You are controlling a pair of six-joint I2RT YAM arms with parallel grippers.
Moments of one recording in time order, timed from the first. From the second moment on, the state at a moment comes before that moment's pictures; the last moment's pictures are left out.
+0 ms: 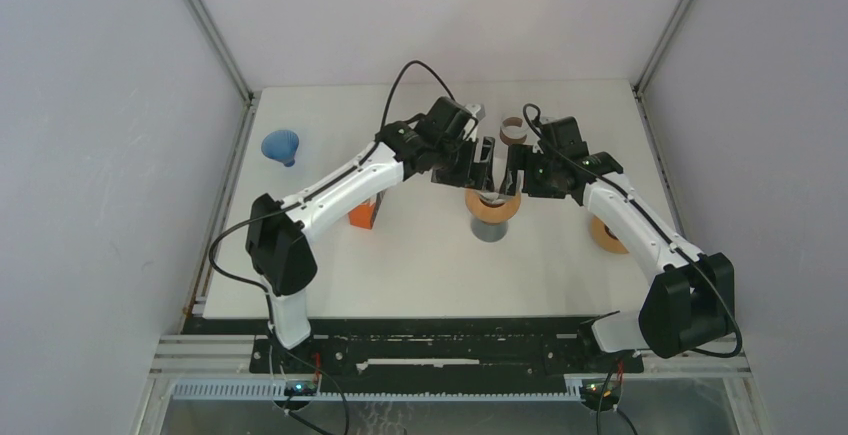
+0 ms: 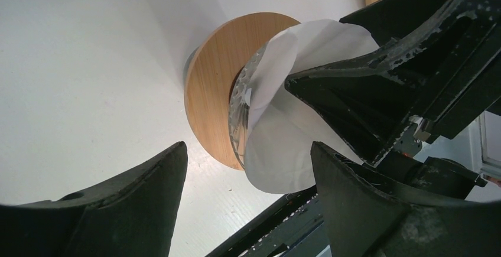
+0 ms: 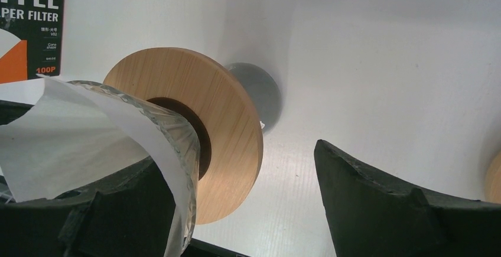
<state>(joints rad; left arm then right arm) -0.81 1.86 1.79 -0.77 0.14 -0.50 0.32 1.37 1.12 -0.67 -0.11 0.35</state>
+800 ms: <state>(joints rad) -0.83 1.87 1.78 -0.80 0.16 -0.50 0.32 1.37 1.12 -0.67 -0.11 0.35</state>
